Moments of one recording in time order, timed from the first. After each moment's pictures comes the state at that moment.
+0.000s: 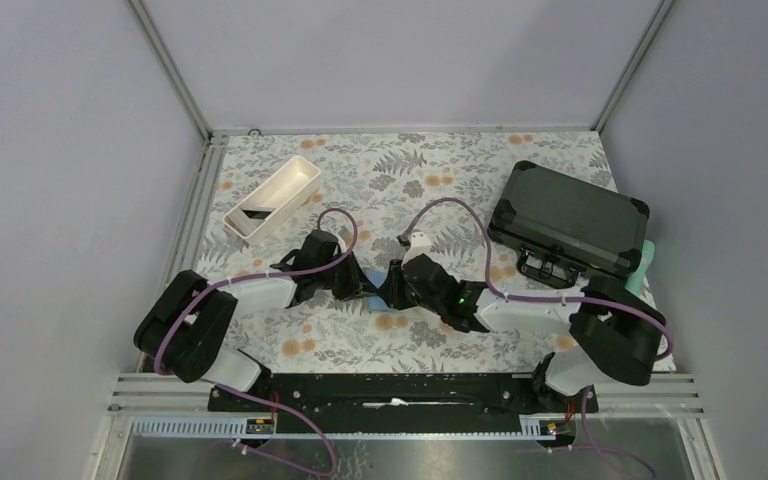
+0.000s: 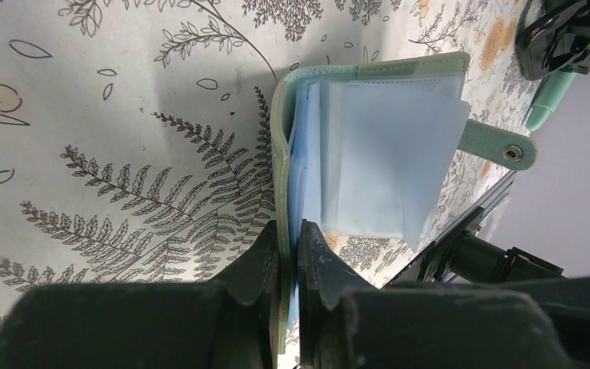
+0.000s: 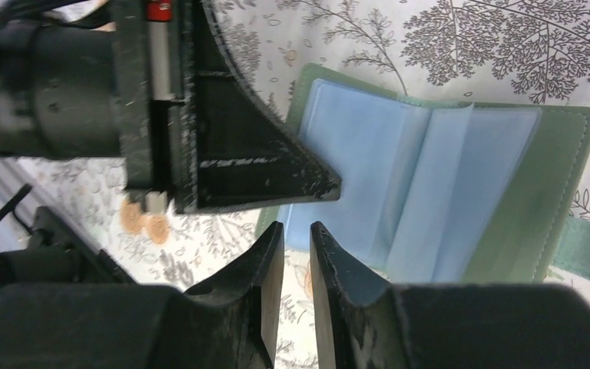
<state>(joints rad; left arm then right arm) -0.54 1.46 0.55 0.11 0.40 -0.89 1.03 1.44 0.67 0.23 0.16 0.73</state>
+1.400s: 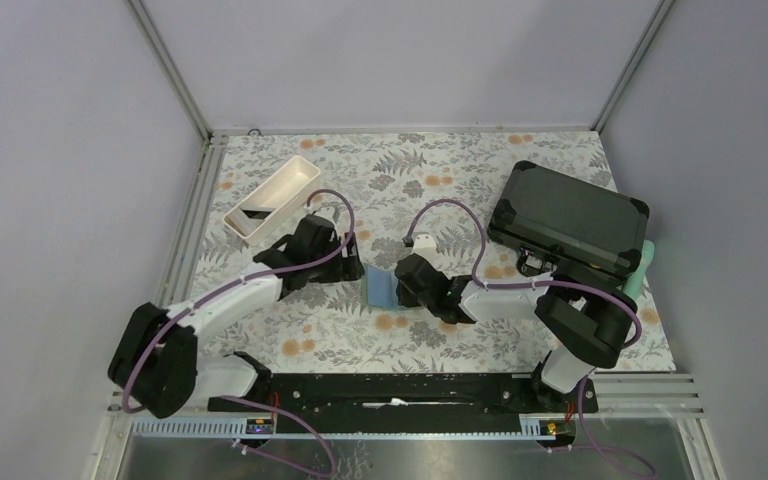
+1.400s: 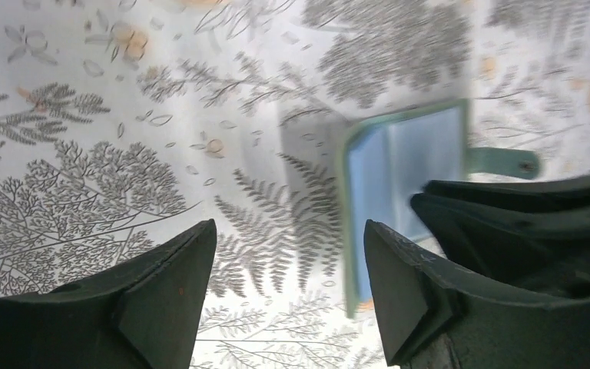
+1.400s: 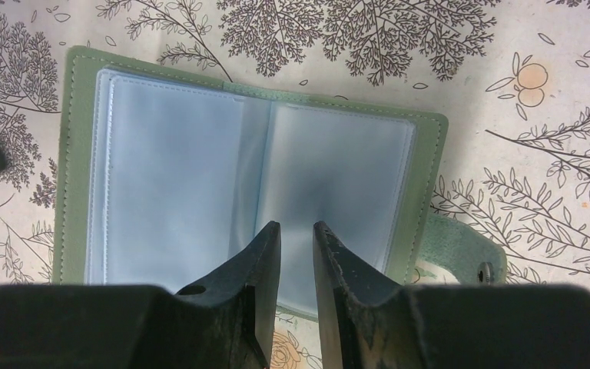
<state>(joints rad) -0.56 1.31 0.71 -0.29 0.03 -0.57 0.99 1.64 0.73 0.09 0.33 0.72</state>
